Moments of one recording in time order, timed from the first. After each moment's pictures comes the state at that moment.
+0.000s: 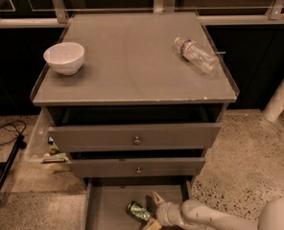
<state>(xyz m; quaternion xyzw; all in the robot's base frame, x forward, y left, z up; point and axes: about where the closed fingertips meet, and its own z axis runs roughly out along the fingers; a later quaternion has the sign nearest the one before) 0.469 -0.051 0.177 -0.52 0.74 0.23 0.36</state>
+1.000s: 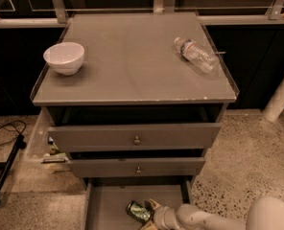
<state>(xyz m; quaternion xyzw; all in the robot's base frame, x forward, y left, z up) 0.463 -0.044 0.134 -0.53 0.75 0.21 0.35</state>
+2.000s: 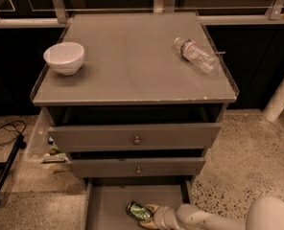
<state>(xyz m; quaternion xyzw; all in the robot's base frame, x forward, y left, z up) 0.463 -0.044 0.134 -0.53 0.75 0.21 0.35</state>
